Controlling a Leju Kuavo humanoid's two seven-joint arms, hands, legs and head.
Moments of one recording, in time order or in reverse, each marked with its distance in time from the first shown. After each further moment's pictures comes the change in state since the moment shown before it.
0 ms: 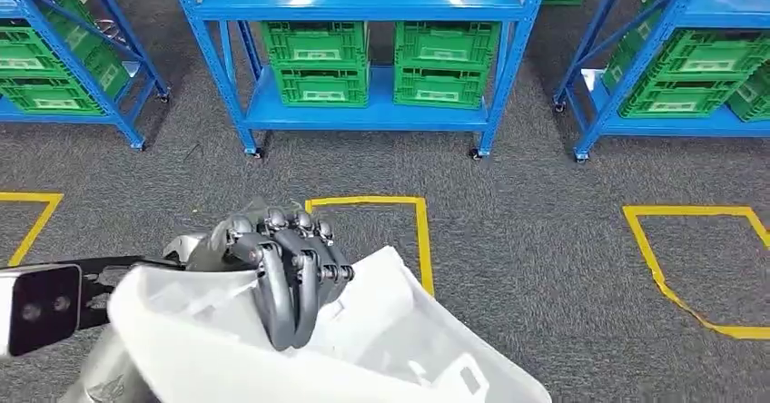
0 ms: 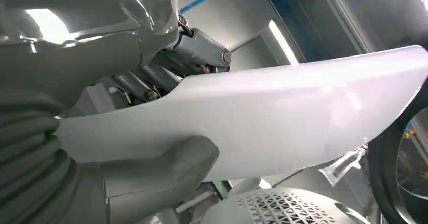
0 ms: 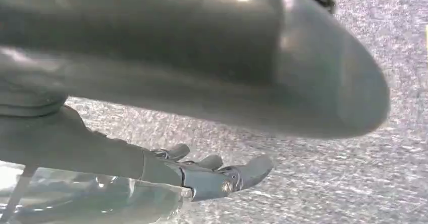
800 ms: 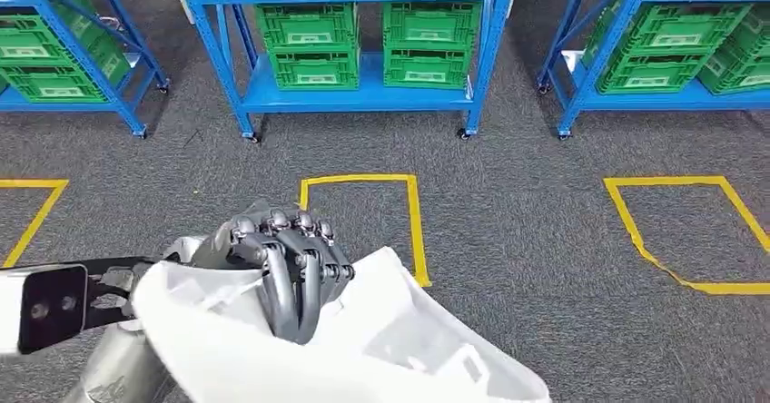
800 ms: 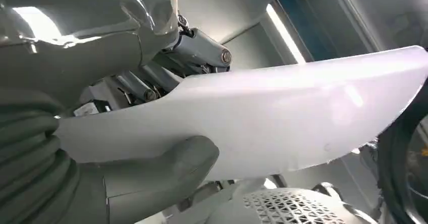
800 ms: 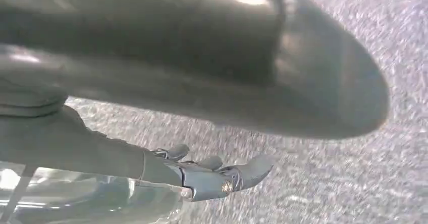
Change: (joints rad) left arm -0.001 0.004 -0.001 0.011 -0.008 -0.008 -0.002; right arm 0.000 -0.003 0.002 0.004 -0.016 0.027 -0.050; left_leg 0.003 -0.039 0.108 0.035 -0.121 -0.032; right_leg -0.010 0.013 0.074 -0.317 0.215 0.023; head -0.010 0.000
